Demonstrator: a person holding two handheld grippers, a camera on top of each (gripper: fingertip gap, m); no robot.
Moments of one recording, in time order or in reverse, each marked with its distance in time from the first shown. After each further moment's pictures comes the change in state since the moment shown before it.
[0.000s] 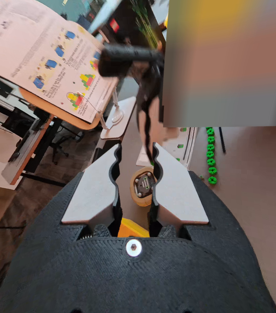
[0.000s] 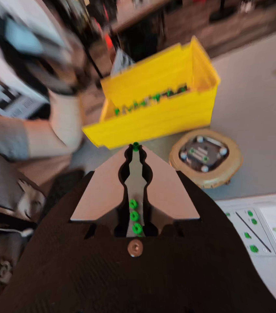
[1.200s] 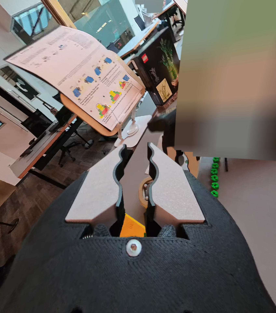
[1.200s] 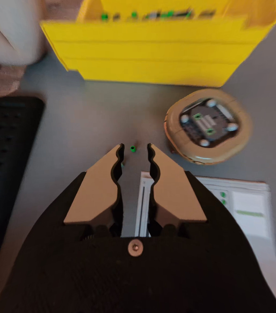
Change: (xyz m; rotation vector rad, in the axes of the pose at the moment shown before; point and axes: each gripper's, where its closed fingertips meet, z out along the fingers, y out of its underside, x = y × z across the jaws) left arm -0.034 -0.017 -0.048 0.115 -0.113 -0.110; right arm 0.020 0.070 0.008 -0.351 0.045 -0.318
